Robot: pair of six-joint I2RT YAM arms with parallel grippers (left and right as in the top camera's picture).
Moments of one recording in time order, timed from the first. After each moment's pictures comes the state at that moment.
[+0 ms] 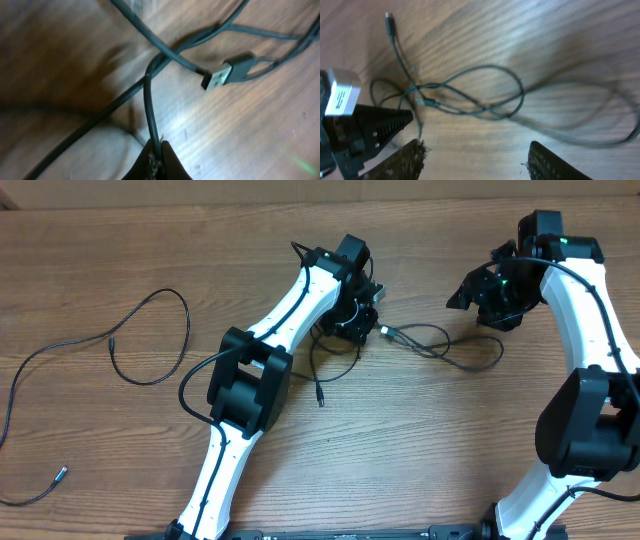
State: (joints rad) left arm -0.51 2.48 2.13 -1.13 0.40 0.00; right arm -0.10 1.95 1.68 -1.16 -0.37 0.27
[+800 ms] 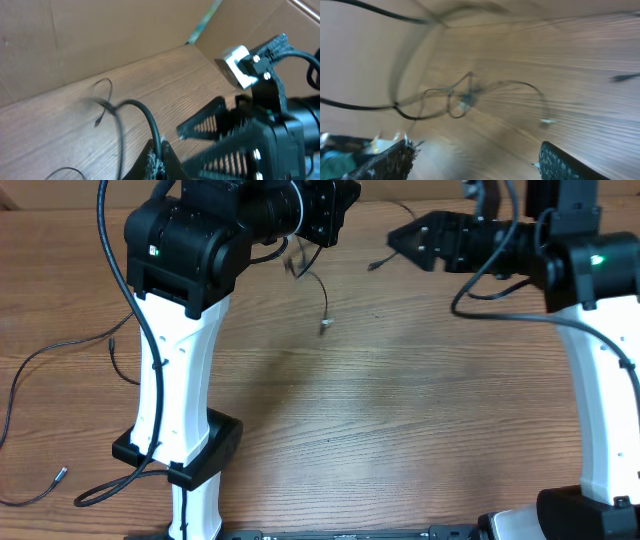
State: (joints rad) left arm -0.43 2.10 3.01 -1.40 0.41 -0.20; right arm 0.15 1.64 1.94 -1.03 -0.73 0.27
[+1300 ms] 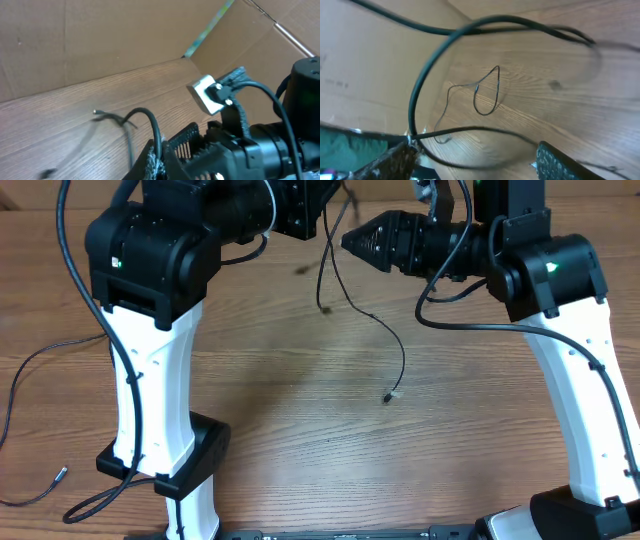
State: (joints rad) left arm -0.37 2.05 3.00 -1.39 0.45 -0.29; right arm 0.29 1.65 1.94 -0.95 -0.69 0.49
